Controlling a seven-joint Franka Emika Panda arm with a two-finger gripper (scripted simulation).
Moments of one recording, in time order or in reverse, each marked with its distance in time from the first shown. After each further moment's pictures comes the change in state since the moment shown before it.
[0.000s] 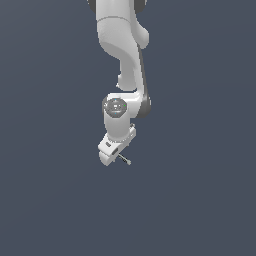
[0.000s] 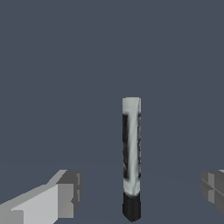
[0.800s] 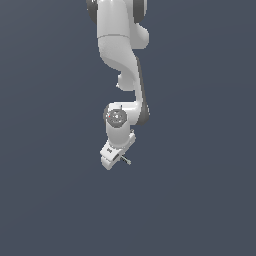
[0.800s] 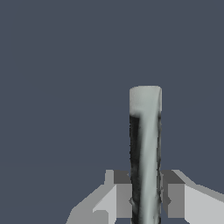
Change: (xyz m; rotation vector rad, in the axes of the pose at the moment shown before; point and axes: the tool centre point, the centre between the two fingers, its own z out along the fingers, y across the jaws) arm 0.000 -0.001 0.045 0.001 -0.001 -0.004
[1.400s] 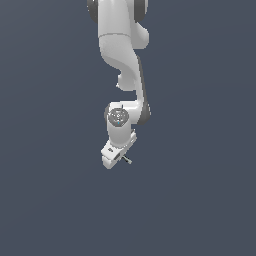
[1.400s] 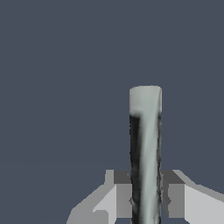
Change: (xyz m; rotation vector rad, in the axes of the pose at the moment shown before) arm 0.003 -0.004 -0.003 0.000 -0.001 0.001
